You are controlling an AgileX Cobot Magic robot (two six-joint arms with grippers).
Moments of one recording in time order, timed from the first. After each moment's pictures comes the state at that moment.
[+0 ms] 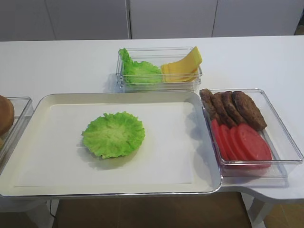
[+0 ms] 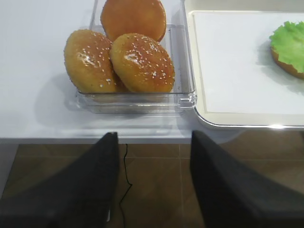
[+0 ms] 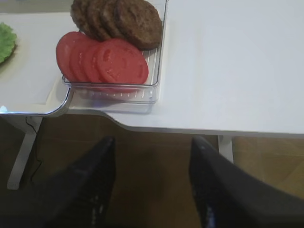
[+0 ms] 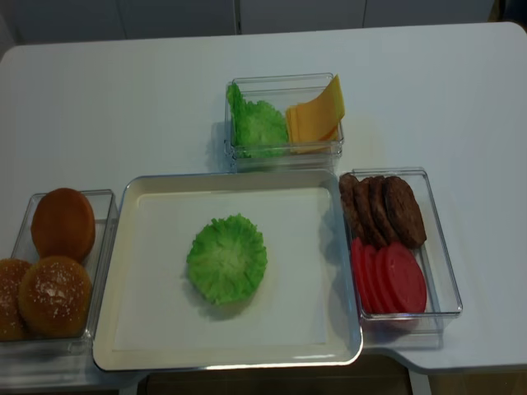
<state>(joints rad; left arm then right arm) -0.02 -0.02 -0.50 0.08 1.20 -0.16 0.18 0.13 -0.65 0.08 1.28 0.08</state>
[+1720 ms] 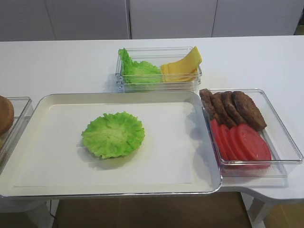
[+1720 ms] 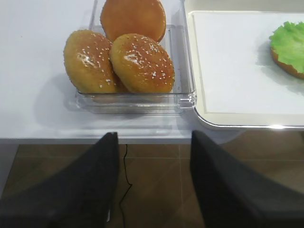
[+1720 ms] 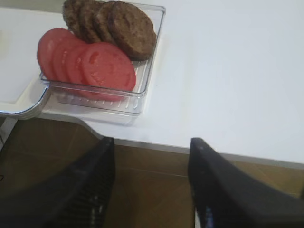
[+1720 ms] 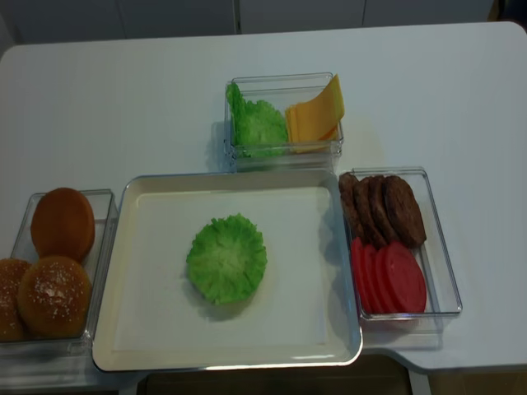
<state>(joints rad) -0.02 -0.02 -0.50 0.08 1.20 -0.16 0.14 -0.02 -0.48 0.08 1.14 -0.08</state>
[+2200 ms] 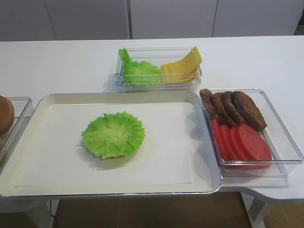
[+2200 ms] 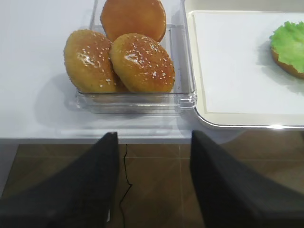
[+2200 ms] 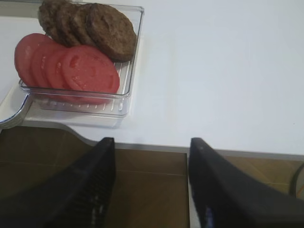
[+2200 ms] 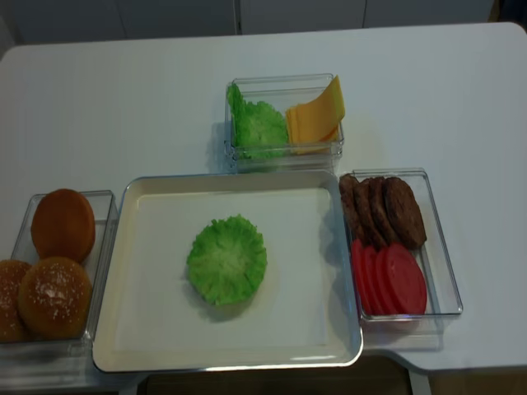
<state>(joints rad) -0.02 -0.02 -0.50 0.08 1.20 -0.16 0.05 -0.02 -0.48 0.08 1.14 -0.08</state>
